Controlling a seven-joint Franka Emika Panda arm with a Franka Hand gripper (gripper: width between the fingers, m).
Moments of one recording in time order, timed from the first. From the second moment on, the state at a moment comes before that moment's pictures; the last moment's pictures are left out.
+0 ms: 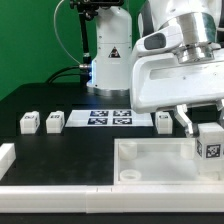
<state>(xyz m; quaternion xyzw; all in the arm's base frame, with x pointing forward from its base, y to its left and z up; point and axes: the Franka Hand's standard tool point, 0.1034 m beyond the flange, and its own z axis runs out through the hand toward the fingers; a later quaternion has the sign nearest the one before) 0.626 0.115 0.090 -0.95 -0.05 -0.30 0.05</state>
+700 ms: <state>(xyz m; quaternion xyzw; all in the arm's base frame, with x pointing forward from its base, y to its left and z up) 0.626 0.115 0.090 -0.95 -0.05 -0.30 0.05</state>
